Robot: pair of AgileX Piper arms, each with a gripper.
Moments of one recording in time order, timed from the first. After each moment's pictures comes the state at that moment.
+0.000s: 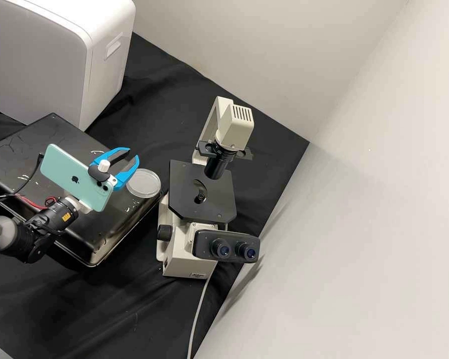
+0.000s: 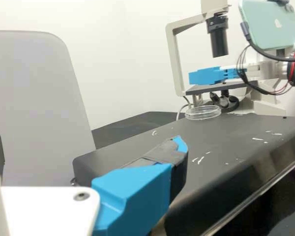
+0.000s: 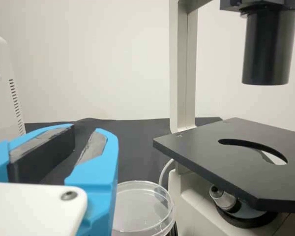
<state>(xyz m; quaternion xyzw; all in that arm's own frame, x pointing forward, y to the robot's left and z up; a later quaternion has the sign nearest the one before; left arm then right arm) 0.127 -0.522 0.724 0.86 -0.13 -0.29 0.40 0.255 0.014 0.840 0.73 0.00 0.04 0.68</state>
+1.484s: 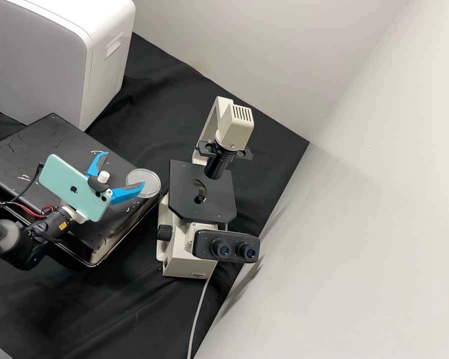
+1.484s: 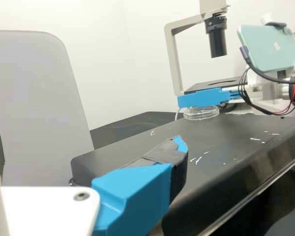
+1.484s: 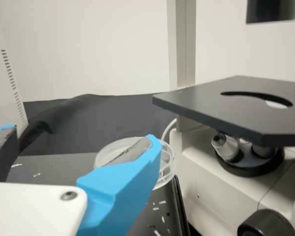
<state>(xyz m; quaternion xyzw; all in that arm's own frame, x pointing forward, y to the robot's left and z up) 0.126 -0.523 0.723 0.86 -0.13 -0.29 0.40 0.250 -0.007 0.816 0.75 0.00 0.00 0.66</state>
